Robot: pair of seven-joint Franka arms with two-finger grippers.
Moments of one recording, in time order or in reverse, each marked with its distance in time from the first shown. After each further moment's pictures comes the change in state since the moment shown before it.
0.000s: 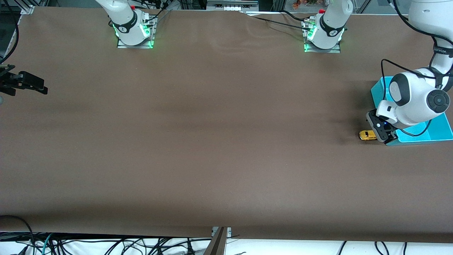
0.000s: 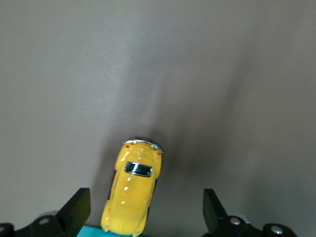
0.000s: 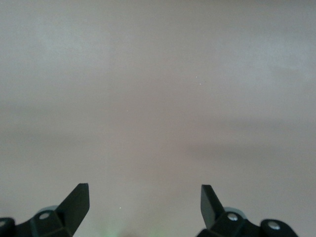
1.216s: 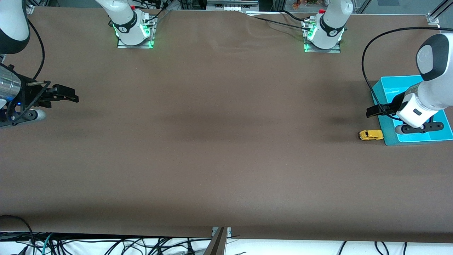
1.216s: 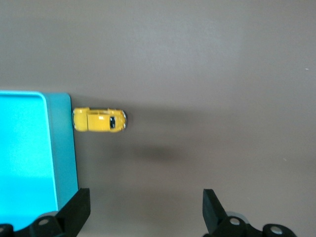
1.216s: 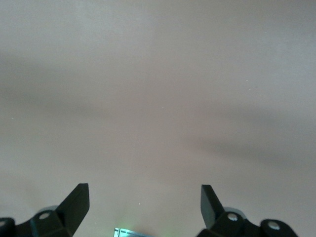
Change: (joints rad) left arm -0.072 -0.244 -0.083 0.222 -0.004 -0.504 -1.466; right arm 0.007 0.113 0.075 0.038 0.060 -0.017 -0.062
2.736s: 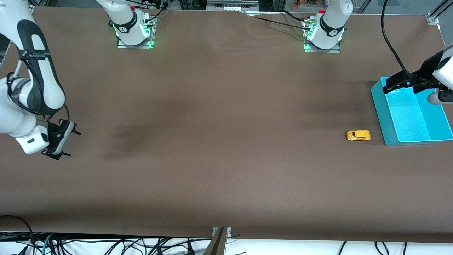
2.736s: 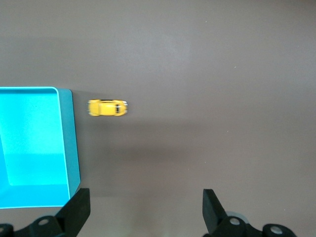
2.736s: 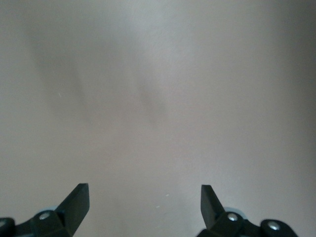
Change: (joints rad) left arm -0.058 -0.089 -0.006 0.352 -0.056 -0.430 -0.061; right arm -0.138 0.205 -0.036 -0.310 0.046 0.718 -1.248
